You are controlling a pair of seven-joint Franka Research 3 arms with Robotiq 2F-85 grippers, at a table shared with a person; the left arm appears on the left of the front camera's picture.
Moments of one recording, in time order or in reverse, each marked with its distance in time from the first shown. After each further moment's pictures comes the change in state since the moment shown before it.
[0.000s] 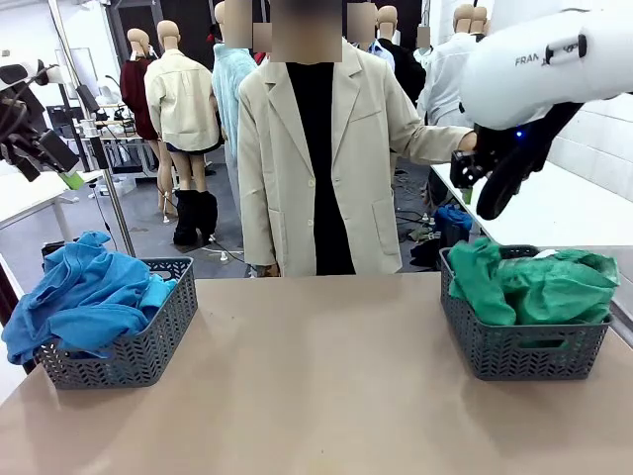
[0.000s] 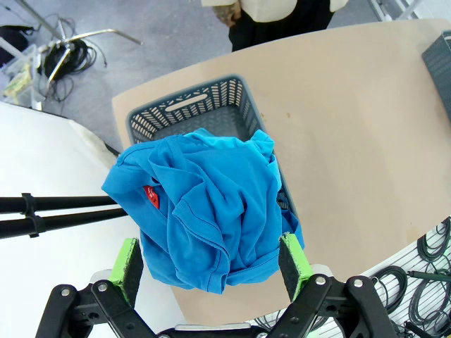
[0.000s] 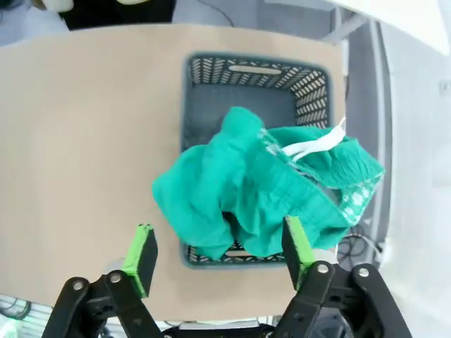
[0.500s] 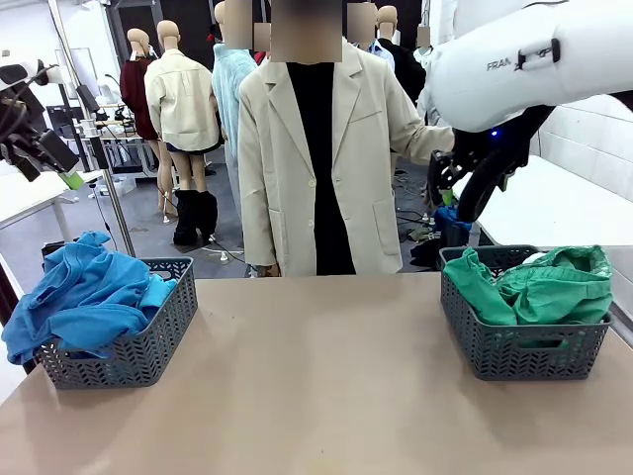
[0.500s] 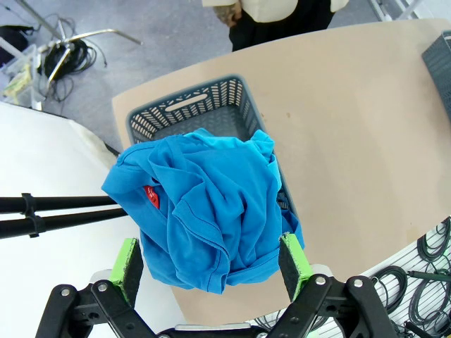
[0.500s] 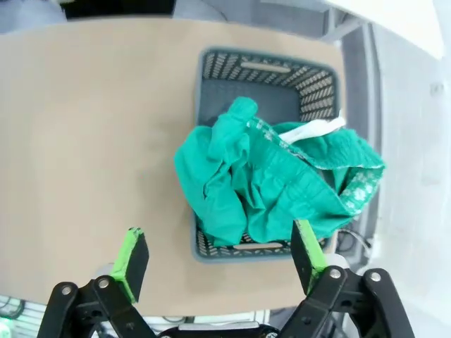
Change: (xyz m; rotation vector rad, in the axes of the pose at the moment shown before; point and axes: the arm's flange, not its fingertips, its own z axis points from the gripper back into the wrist) left arm 0.000 0.000 0.000 0.000 0.000 0.000; right arm 0.001 0.032 0.002 -0.048 0.021 0.023
